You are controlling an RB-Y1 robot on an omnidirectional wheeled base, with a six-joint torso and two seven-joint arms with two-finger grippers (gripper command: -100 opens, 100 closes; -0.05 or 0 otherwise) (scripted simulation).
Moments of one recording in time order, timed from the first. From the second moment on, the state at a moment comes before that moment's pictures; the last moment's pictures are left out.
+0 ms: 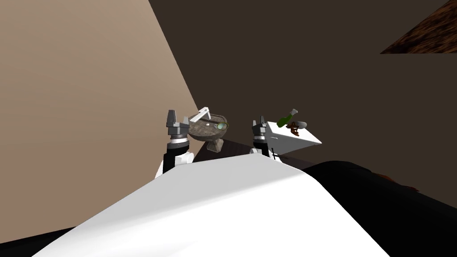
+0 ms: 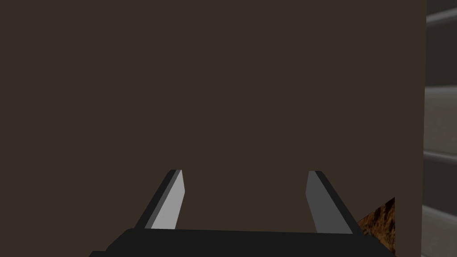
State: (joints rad) left arm 0.42 0.15 -0.07 -2.26 0.06 -0.40 -0.05; right arm 0.54 0.00 -0.04 -2.23 0.07 -0.41 -0.17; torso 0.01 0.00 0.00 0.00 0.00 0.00
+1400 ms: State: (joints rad) left arm 0.28 0.16 -0.09 -2.09 0.08 -0.05 0.05; right arm 0.54 0.00 -0.04 -2.23 0.07 -0.41 -0.17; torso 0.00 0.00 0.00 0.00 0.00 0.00
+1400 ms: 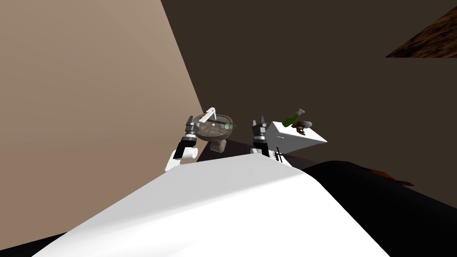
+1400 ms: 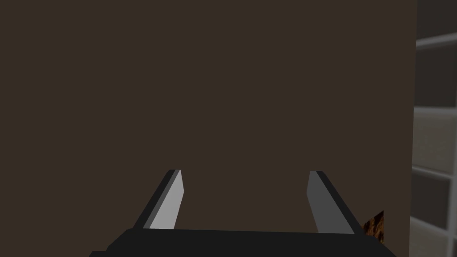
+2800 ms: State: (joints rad) left arm 0.12 0.14 -0.16 -1.89 0.04 0.28 0.10; right arm 0.54 0.00 -0.04 -2.23 0.07 -0.41 -0.17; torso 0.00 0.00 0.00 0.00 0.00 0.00
